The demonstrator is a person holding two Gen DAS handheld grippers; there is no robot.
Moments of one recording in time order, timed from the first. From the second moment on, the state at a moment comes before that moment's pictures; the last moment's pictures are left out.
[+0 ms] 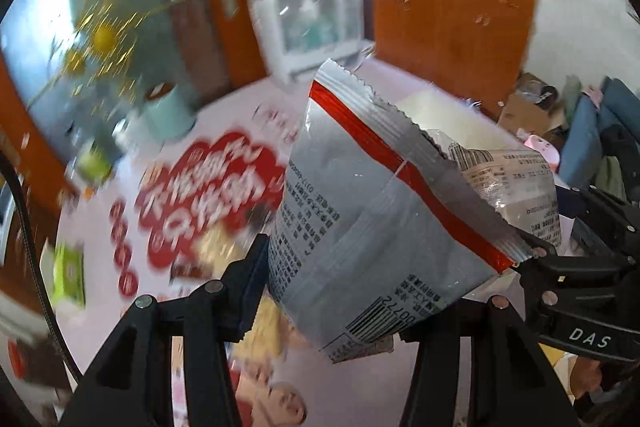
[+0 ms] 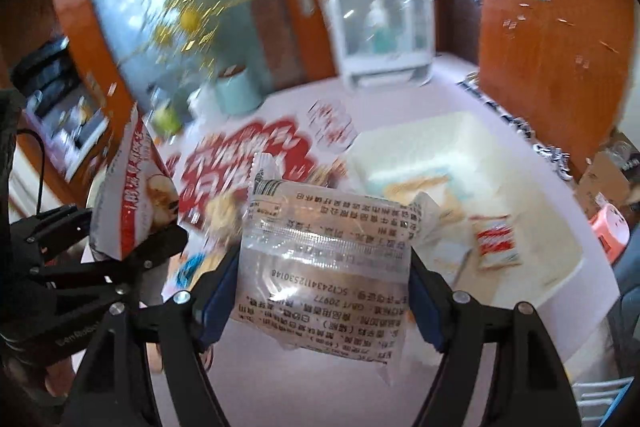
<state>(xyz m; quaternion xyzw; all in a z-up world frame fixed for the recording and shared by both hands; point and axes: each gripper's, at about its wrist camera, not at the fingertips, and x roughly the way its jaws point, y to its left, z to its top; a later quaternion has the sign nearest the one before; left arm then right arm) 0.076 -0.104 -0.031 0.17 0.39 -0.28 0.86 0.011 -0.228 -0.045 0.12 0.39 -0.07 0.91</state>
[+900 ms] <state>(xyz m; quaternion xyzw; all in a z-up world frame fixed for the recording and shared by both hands) 0.134 -0.286 -0.090 0.27 0.39 -0.28 0.83 0.023 -0.381 -0.066 0.13 0.37 -0.25 0.88</state>
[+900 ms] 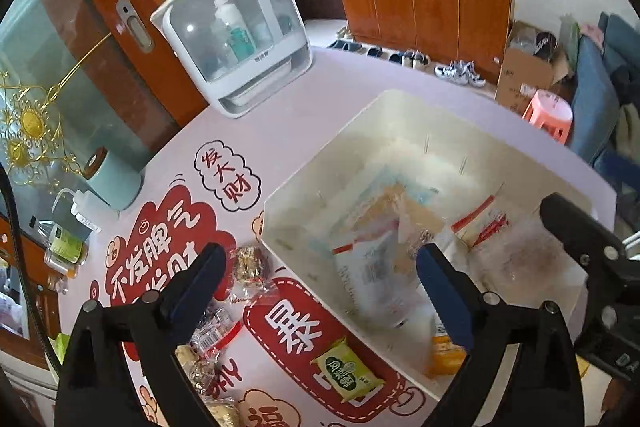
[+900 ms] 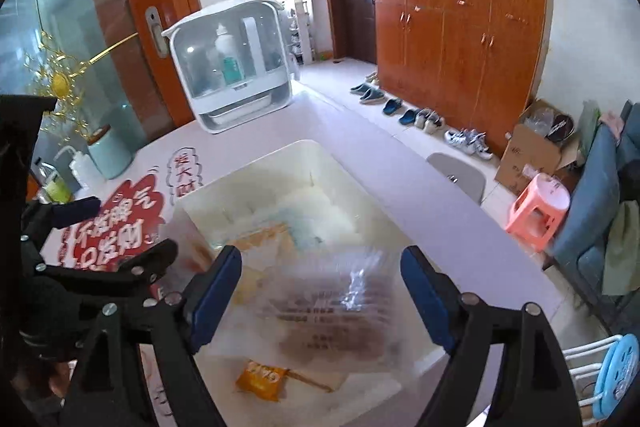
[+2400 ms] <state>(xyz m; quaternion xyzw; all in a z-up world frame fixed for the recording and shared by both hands) 0.094 -0.052 -0.085 0.18 0.45 -0.15 0.86 0.021 -0.253 -0.052 0.06 0.41 -0.19 0.89</state>
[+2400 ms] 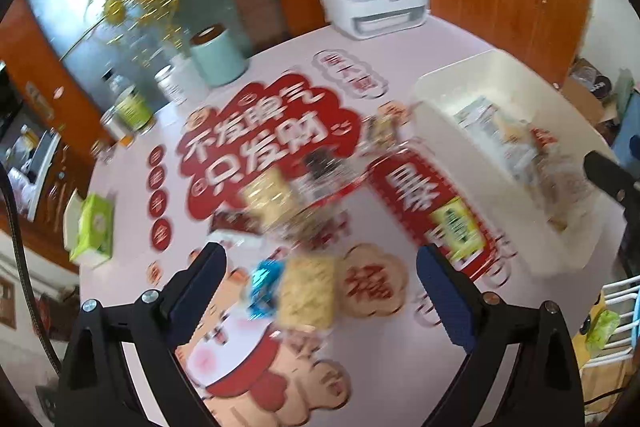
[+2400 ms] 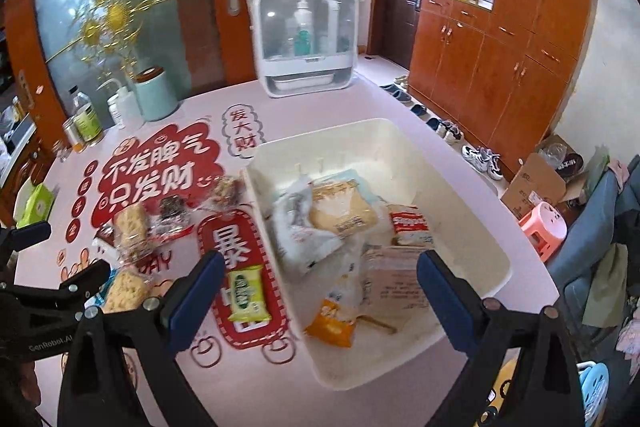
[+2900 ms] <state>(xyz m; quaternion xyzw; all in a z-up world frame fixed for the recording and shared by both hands) 0.109 0.096 -0.090 0.12 0.47 -0.02 0.87 0.068 -0.160 -0.063 0.03 0.45 -0.07 0.89</state>
